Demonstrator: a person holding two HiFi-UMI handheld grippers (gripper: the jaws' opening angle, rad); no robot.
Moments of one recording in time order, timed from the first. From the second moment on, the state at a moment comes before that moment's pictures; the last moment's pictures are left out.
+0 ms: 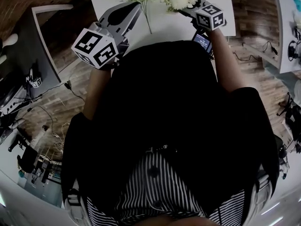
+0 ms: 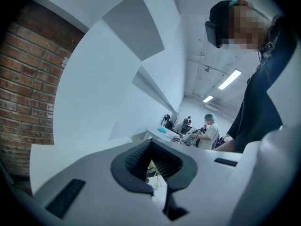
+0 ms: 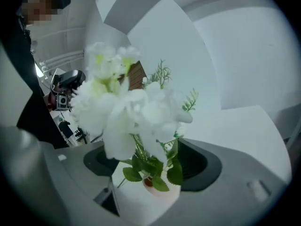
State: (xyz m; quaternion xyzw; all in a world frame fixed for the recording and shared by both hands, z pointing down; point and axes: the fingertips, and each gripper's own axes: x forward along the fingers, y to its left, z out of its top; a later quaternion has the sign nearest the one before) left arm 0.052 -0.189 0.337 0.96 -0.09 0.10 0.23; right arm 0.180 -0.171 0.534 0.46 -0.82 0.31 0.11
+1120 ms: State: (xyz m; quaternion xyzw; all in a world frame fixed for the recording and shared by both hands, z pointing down) left arm 0.074 -0.176 0.328 0.97 -0.02 0.09 0.23; right arm 0.172 -0.133 0.350 0.49 -0.84 0.24 0.00
